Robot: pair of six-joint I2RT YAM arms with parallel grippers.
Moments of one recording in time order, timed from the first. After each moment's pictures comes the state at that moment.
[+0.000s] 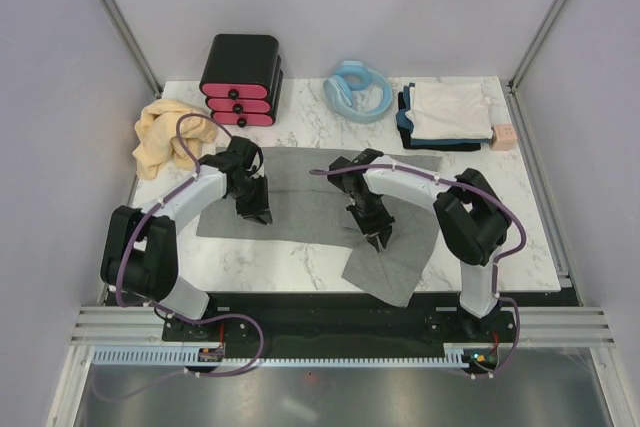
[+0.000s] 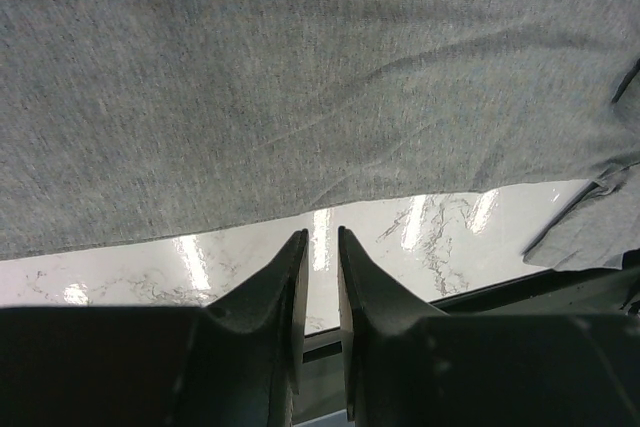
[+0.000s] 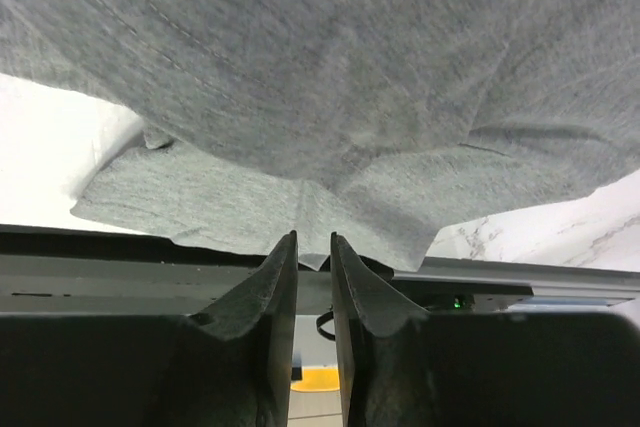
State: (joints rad) left arm -0.30 1.53 0.99 -0.75 0.21 -0.38; right arm 0.77 1.93 1.40 -1.20 0.02 0.41
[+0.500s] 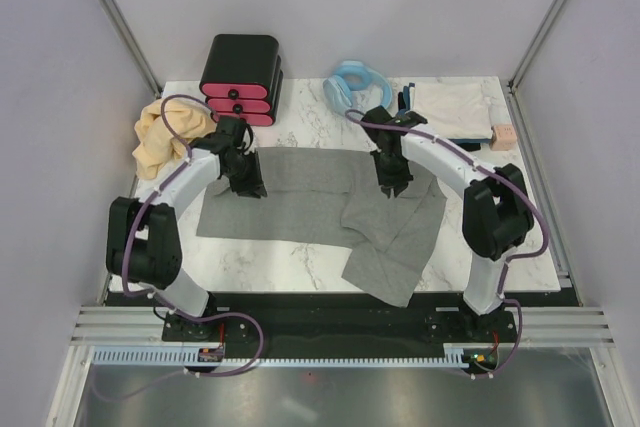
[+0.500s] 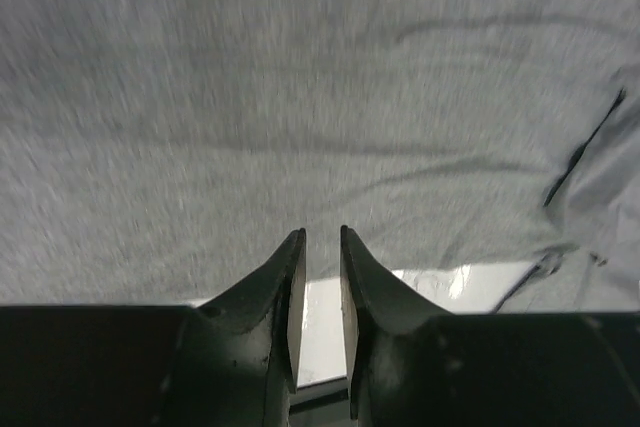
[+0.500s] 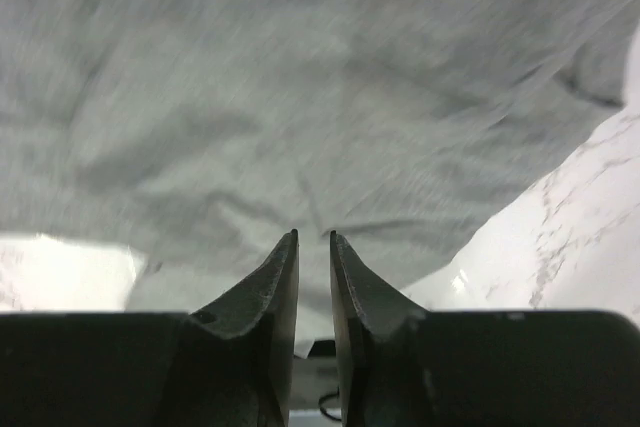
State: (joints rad) left arm -0.23 1.57 1.10 -0.72 0.18 -0.39; right arm 0.57 1.86 1.55 -1.12 0.15 0.41
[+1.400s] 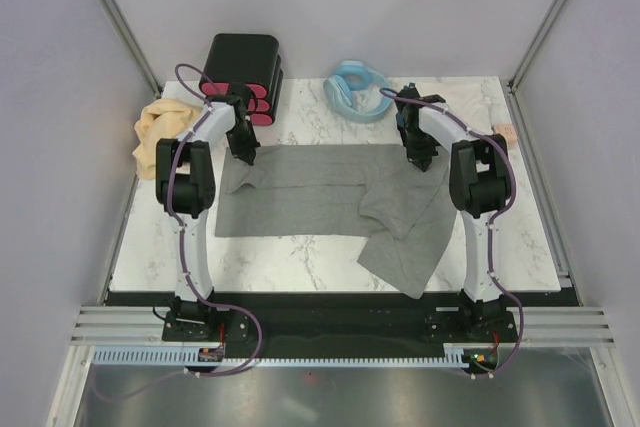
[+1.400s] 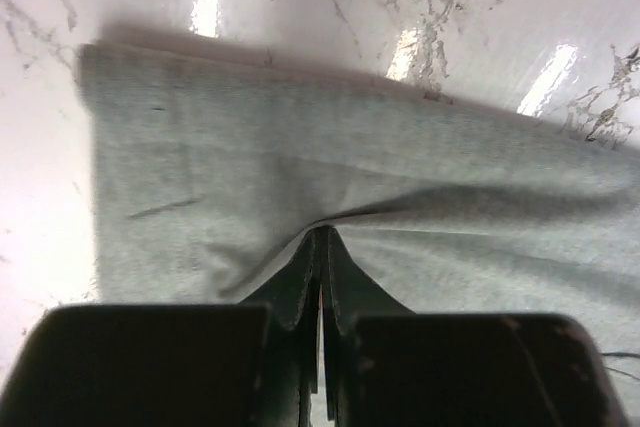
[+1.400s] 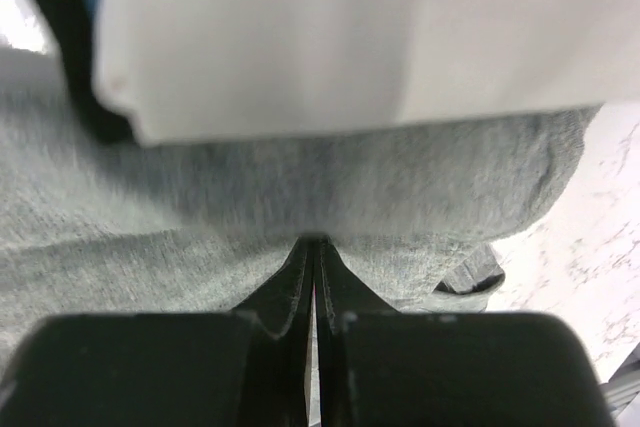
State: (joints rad) left arm -0.12 2.25 1.82 -0.88 -0.05 -0.43; right arm 0.24 2.27 1.83 -0.99 0.36 0.31
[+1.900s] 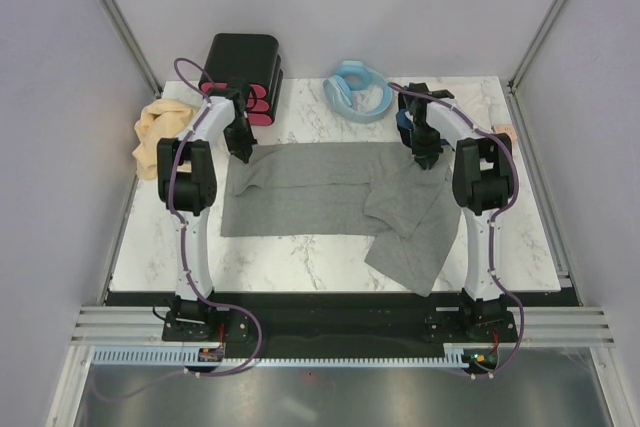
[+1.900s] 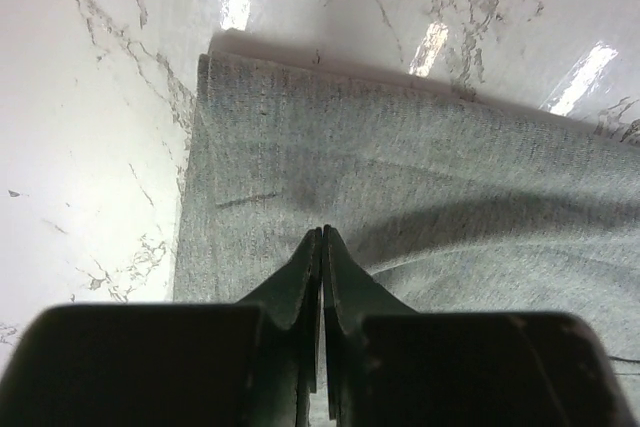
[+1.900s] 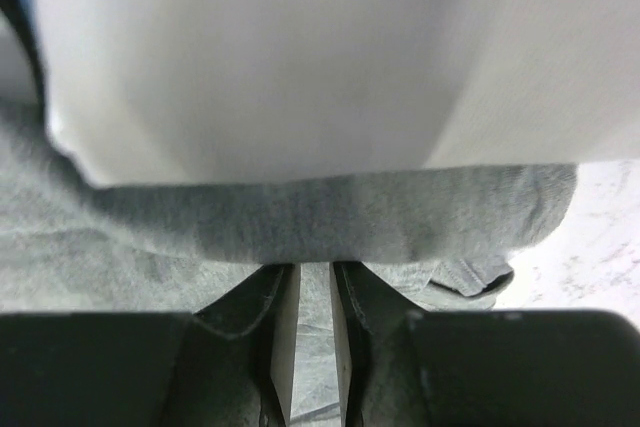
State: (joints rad) left arm -0.11 2.30 1.96 -1.03 -0.11 -0.43; right arm 0.19 2.31 1.92 -1.05 0.29 0.27
